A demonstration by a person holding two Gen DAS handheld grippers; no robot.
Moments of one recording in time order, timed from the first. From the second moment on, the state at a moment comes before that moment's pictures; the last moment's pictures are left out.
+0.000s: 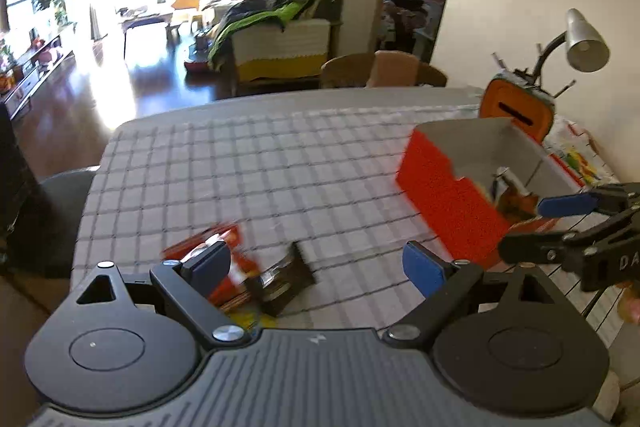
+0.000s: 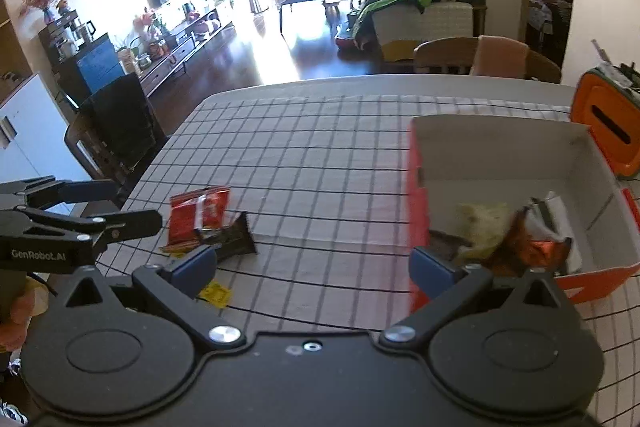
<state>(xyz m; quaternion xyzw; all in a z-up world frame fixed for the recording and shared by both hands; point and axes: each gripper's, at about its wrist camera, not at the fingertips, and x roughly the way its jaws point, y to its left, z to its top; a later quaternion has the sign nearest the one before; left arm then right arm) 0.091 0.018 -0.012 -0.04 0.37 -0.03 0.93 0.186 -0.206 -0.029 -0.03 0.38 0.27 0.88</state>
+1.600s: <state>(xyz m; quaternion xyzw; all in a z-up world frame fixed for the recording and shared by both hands) 0.071 0.079 -0.141 -0.06 0.51 0.03 0.86 0.206 -0.021 -0.169 -0.24 0.39 0.51 0.73</state>
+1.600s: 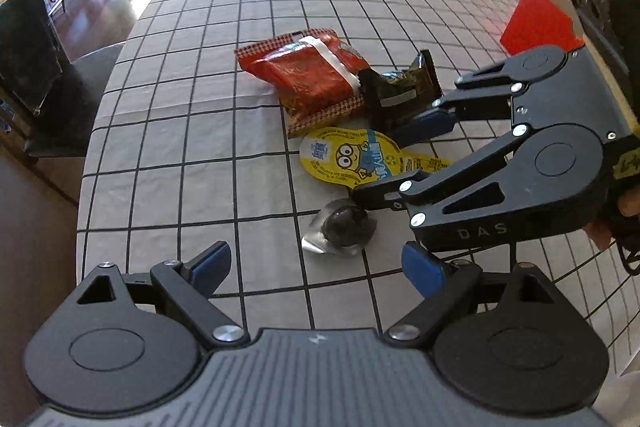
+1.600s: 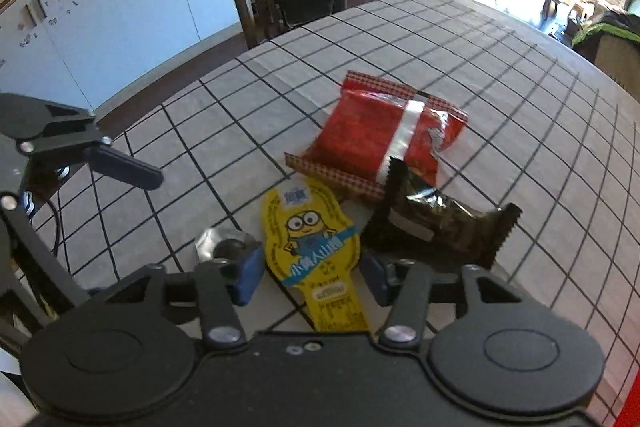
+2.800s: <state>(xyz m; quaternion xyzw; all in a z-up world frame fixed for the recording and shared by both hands) 0.091 0.066 -0.148 -0.03 0.52 0.01 0.85 0.181 -0.113 -0.145 -0.16 0.43 0.41 0.79</state>
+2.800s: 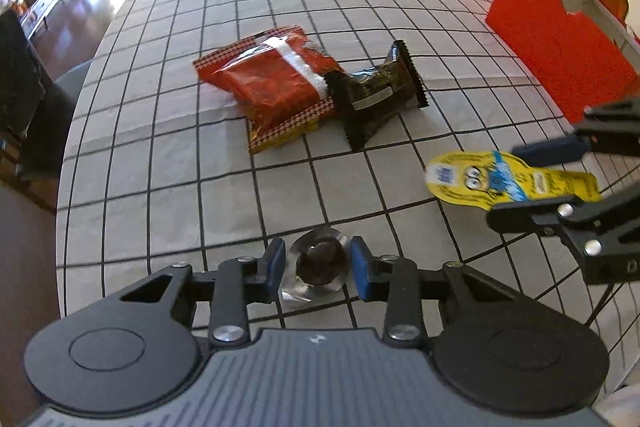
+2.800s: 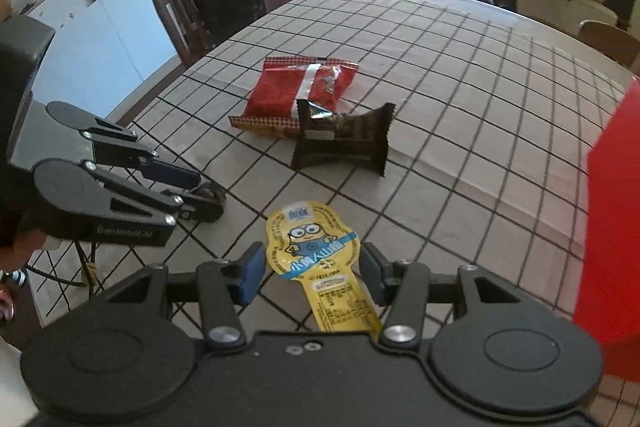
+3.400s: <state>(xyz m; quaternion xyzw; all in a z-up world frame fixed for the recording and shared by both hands) 0.053 0.067 -0.097 -0.08 0.46 0.01 0.88 0.142 -0.150 -0.093 -0.10 0.38 0.34 0.85</state>
